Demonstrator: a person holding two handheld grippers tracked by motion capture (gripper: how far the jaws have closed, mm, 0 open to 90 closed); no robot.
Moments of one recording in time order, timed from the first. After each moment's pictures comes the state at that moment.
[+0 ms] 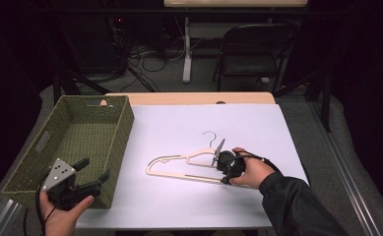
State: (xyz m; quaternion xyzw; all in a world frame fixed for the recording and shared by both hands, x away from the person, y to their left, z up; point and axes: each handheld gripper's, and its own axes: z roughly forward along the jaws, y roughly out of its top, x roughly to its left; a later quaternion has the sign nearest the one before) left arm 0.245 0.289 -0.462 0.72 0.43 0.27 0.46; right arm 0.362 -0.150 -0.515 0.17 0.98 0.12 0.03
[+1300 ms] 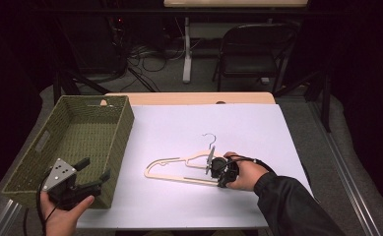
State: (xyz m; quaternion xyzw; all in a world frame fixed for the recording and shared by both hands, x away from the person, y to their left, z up) left arm 0.245 0.288 -0.462 0.72 0.43 0.27 0.46; right arm 0.355 -0.132 -0.525 0.10 0.99 0.09 0.02
